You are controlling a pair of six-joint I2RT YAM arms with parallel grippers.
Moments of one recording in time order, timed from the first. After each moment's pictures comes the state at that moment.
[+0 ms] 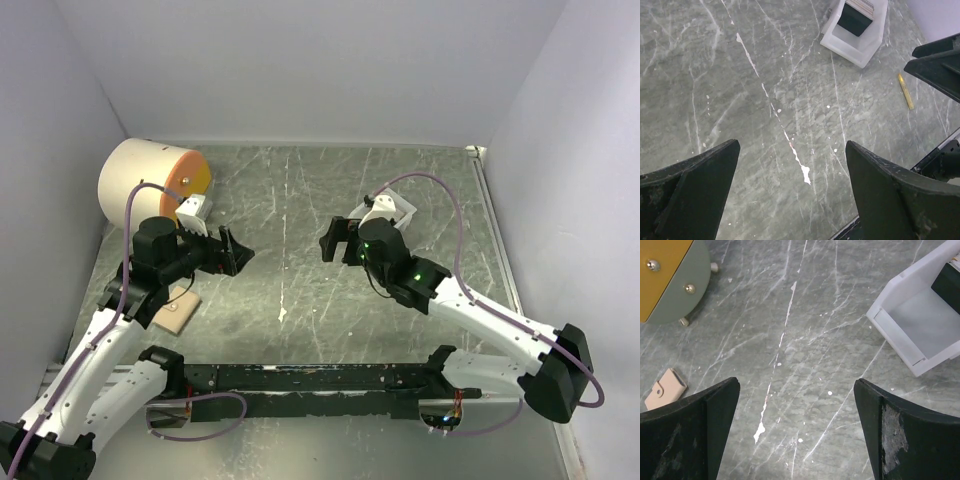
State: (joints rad) left arm -0.34 0.75 0.73 -0.37 0.30 -0.30; right arm 0.84 1.09 0.83 -0.19 0.38 0.56
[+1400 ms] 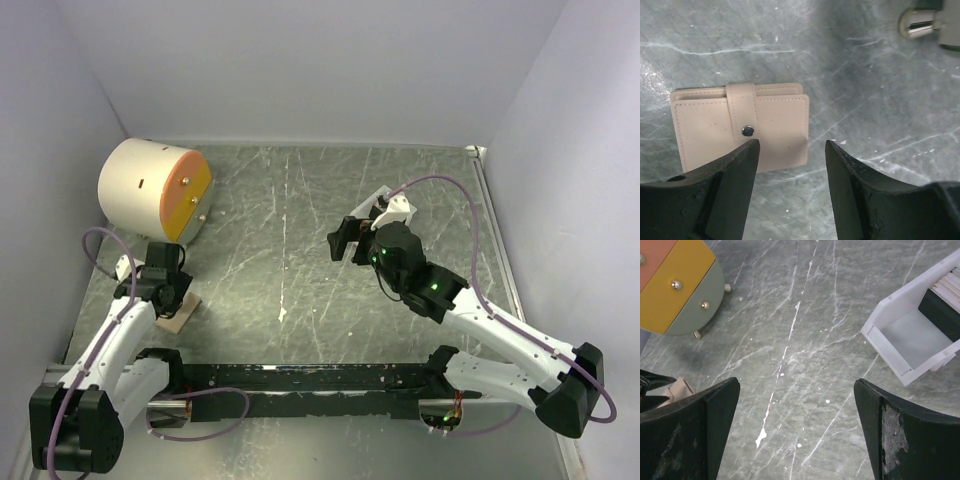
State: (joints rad) left arm -0.07 0.90 0.51 -0.68 -0.38 -1.21; right arm 0.84 0.97 0.81 -0.19 0.40 0.52
